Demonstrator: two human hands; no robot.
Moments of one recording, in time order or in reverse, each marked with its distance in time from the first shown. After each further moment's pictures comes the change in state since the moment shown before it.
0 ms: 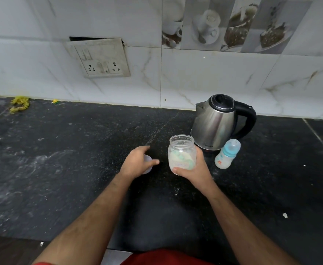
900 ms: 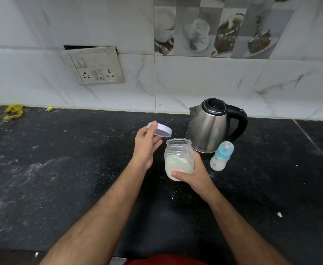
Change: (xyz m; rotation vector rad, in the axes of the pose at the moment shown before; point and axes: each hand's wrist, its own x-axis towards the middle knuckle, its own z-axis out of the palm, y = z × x) left_hand 0.003 0.092 -0.020 -1.316 0.105 -0.100; right_hand -0.015 -0.018 -0.011 0.034 -0.025 0.056
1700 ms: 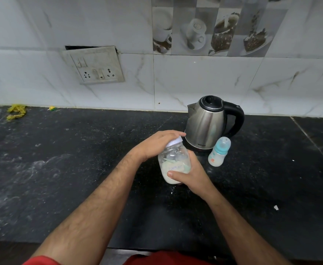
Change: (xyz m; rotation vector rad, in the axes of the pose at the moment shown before) left_hand -0.030 0.032 0.017 0.865 -0.595 0.080; right_hand -0.018 -0.007 0.004 -0.056 -0.078 -0.038
